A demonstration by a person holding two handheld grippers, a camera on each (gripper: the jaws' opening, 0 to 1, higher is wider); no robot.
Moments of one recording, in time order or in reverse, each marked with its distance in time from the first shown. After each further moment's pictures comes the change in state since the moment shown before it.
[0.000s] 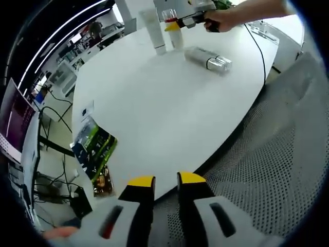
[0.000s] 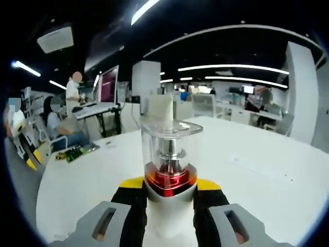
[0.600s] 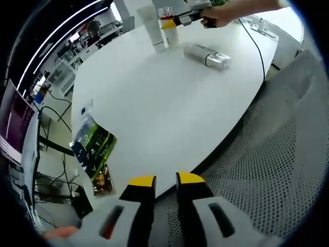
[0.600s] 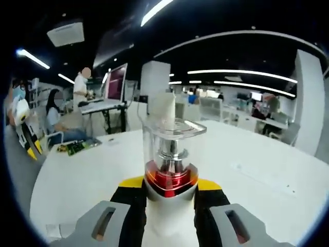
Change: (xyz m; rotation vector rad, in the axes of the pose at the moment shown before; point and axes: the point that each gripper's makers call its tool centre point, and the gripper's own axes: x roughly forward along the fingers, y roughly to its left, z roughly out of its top) left arm 0.000 -0.001 -0.003 0.007 0.017 0.002; right arm 0.012 -0.003 0.001 -0.057 0.009 0.050
